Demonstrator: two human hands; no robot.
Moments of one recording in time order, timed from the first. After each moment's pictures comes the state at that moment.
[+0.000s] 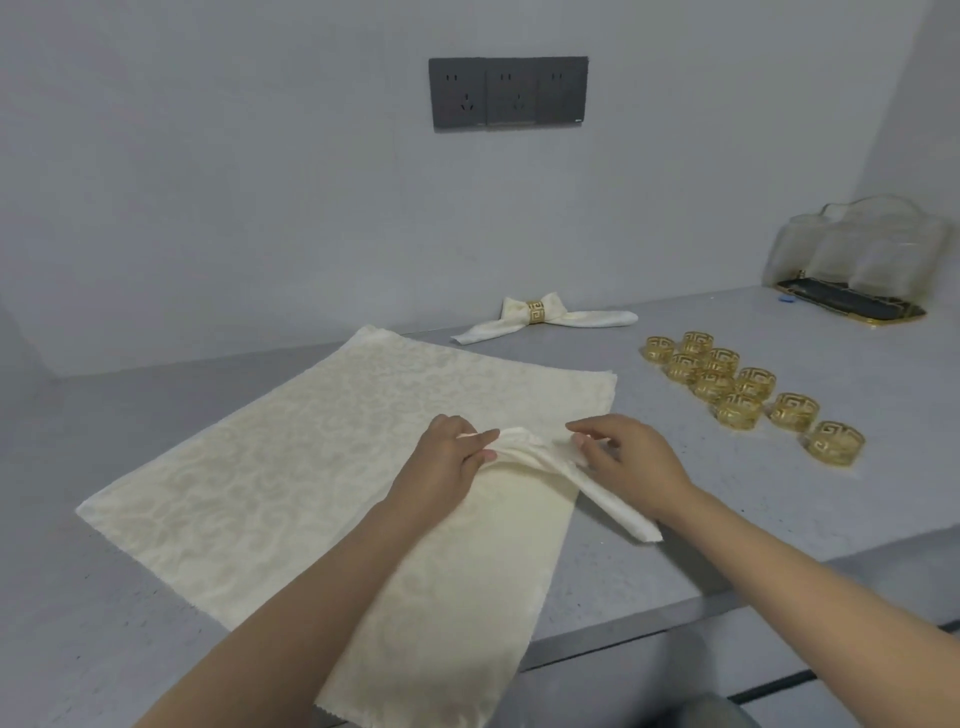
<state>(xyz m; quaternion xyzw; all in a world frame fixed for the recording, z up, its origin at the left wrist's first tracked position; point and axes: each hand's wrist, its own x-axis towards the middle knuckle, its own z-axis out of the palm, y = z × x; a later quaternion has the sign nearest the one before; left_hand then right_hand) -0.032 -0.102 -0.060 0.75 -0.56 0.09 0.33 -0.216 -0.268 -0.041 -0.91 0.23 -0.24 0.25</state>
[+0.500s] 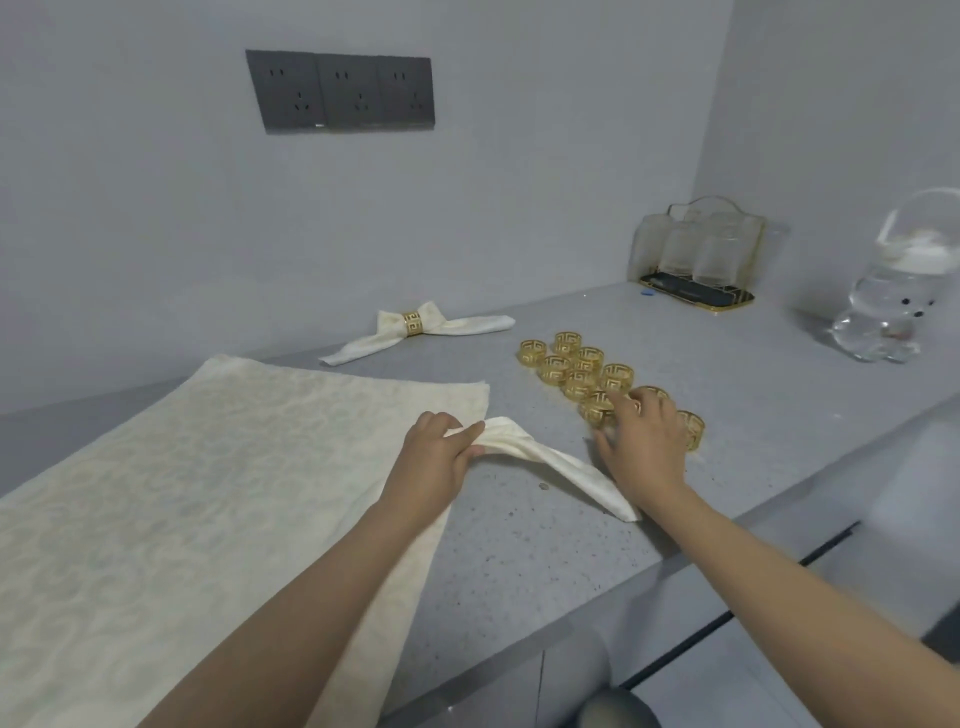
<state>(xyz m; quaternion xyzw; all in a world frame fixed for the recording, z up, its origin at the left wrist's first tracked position) -0.091 -0.231 -0.064 0.70 -0.63 0.13 0.30 -0.301 -0.377 -0.057 -0.83 0.49 -0.28 -0.01</state>
